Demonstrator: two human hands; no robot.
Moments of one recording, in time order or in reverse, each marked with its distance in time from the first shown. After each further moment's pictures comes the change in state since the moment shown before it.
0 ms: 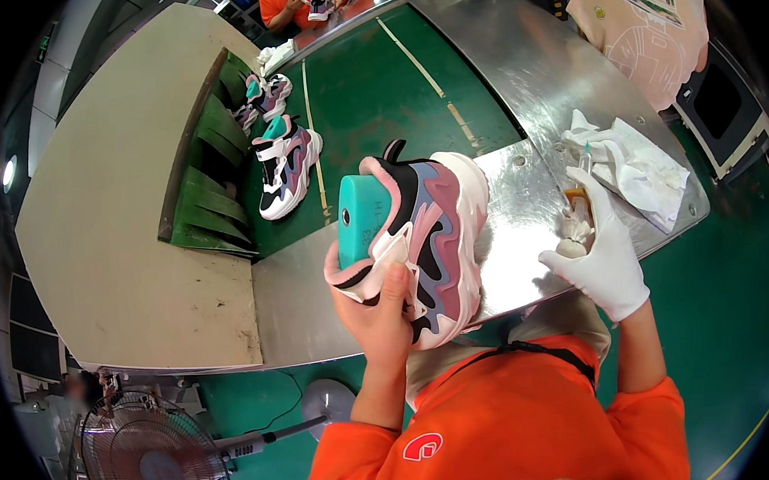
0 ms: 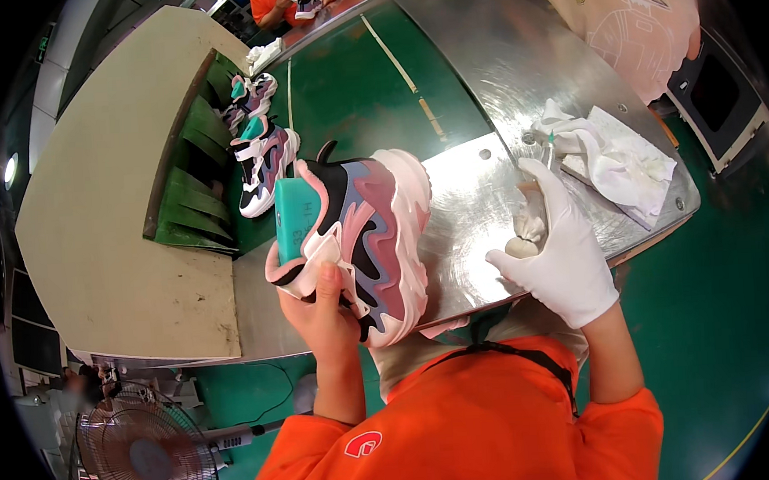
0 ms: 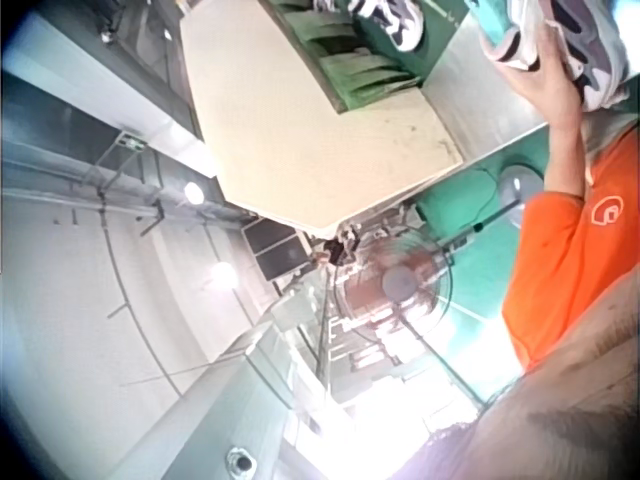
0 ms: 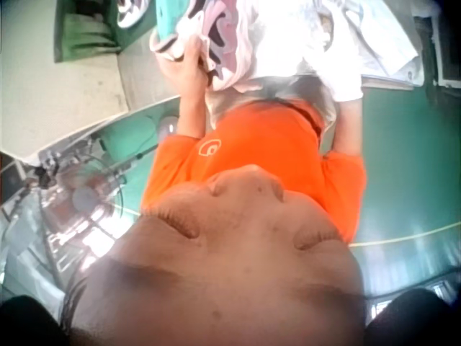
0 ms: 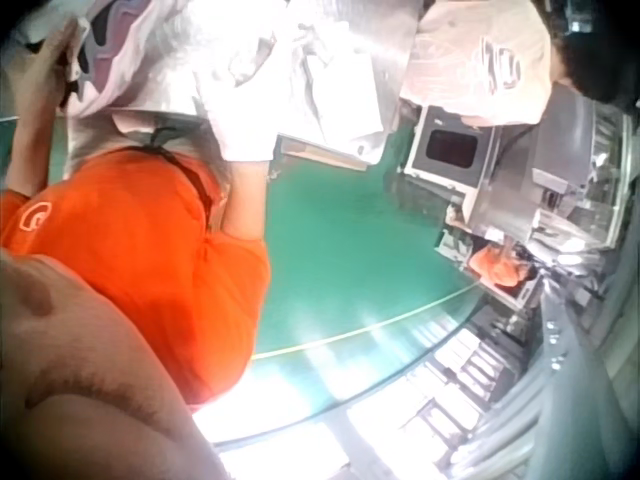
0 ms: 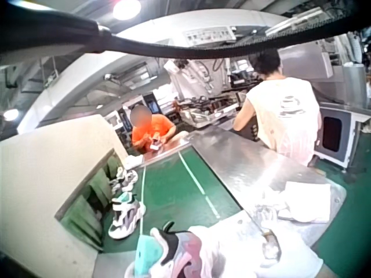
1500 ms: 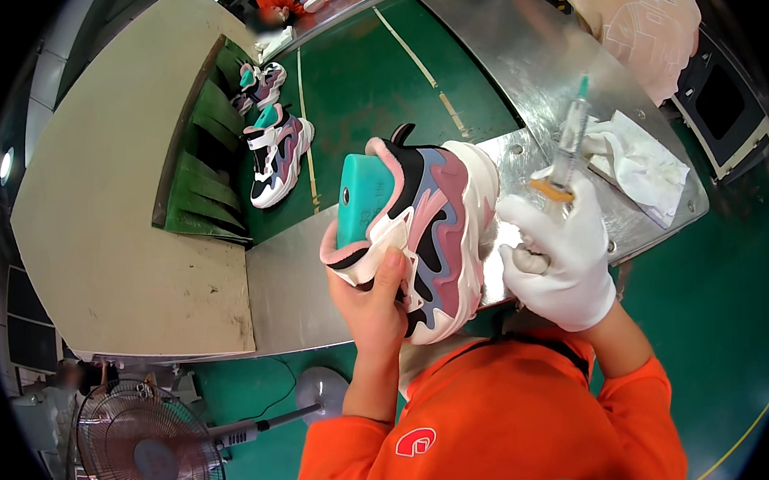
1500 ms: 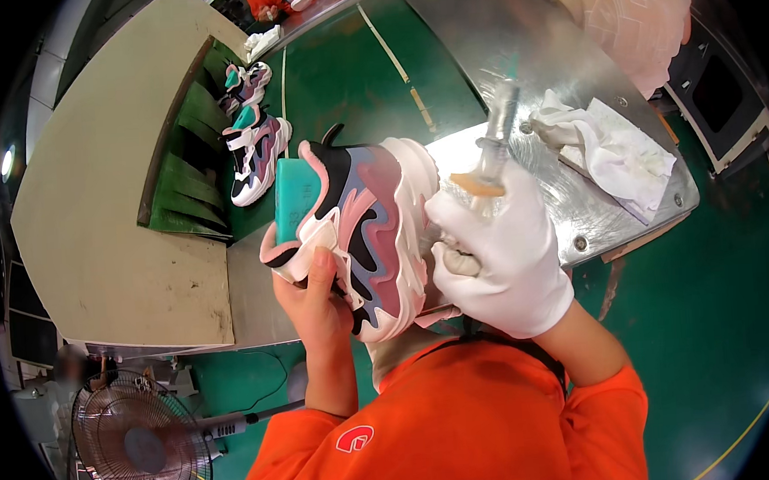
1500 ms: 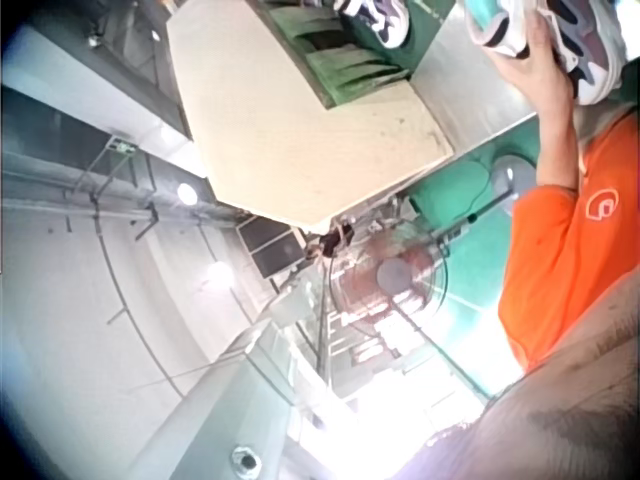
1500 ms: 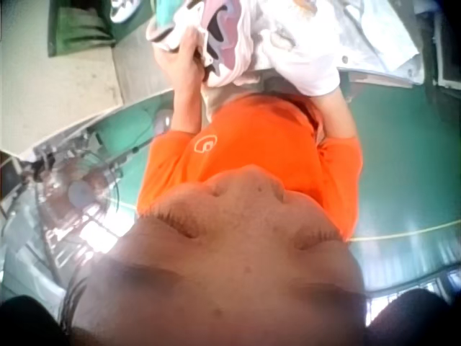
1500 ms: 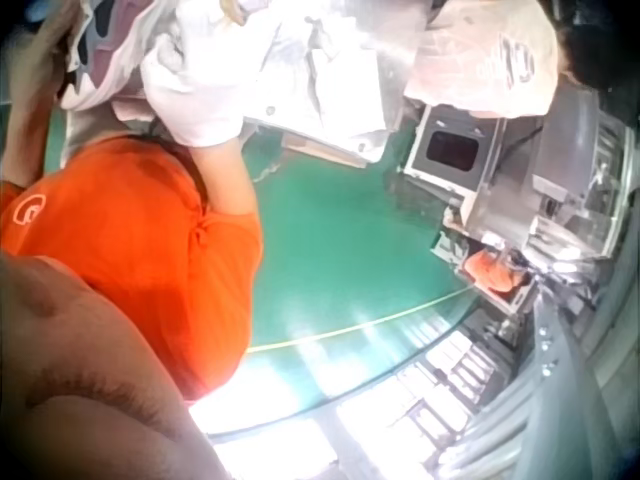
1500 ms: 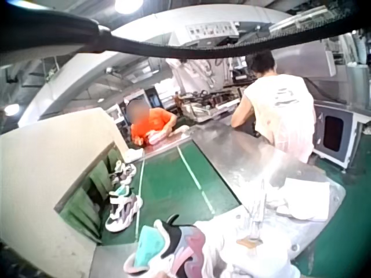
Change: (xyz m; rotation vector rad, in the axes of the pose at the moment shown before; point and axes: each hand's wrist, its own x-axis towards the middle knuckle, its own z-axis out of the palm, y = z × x) left_hand -0.001 -0.001 0.010 -0.094 -0.011 -0.060; right_hand -0.004 -0.024 0.021 -0.316 0.081 -0.637
